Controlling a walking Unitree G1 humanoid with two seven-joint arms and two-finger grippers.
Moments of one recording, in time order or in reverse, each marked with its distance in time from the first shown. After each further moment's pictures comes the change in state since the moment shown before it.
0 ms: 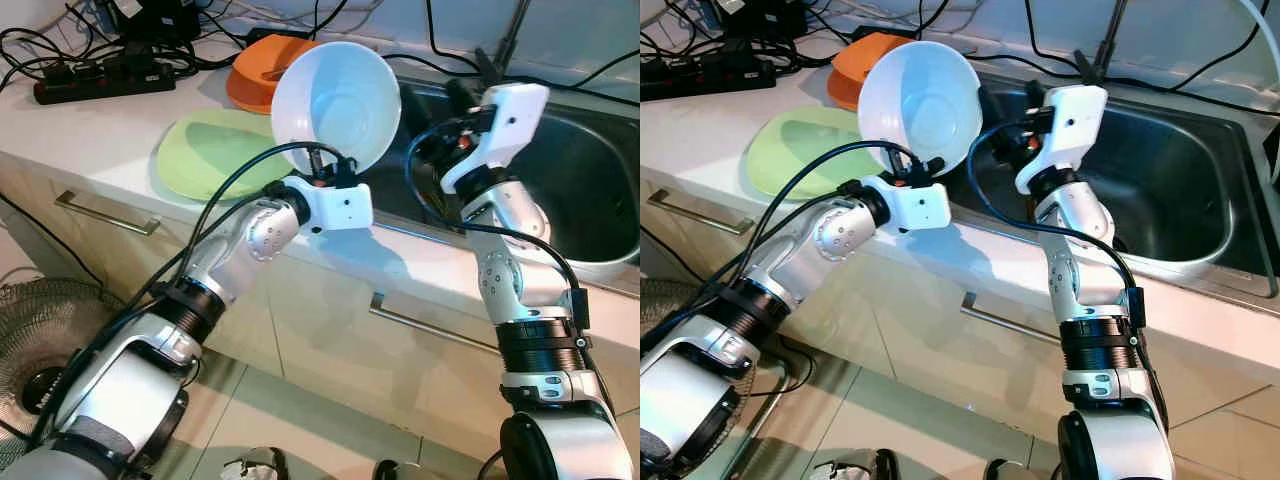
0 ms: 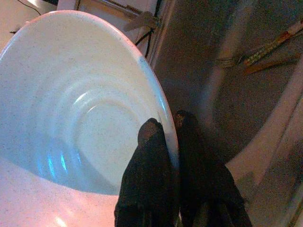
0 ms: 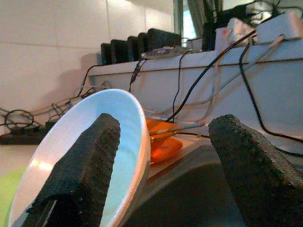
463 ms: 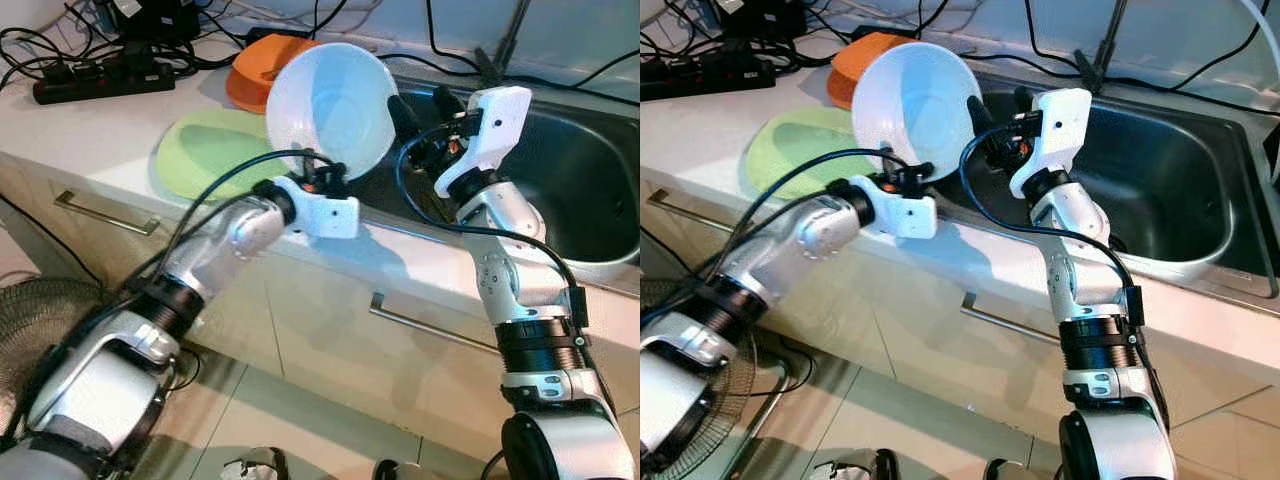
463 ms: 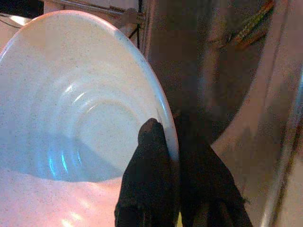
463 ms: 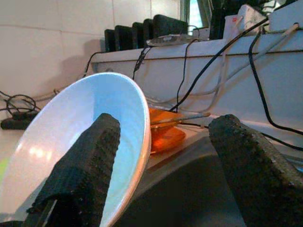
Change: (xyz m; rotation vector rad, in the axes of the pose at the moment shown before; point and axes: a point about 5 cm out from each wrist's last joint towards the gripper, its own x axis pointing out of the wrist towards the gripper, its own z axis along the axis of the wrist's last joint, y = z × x) left arm -0.011 0.005 -0.009 0.167 -0.001 -0.061; right arm 0.002 0.002 -0.005 -0.028 0.049 0.018
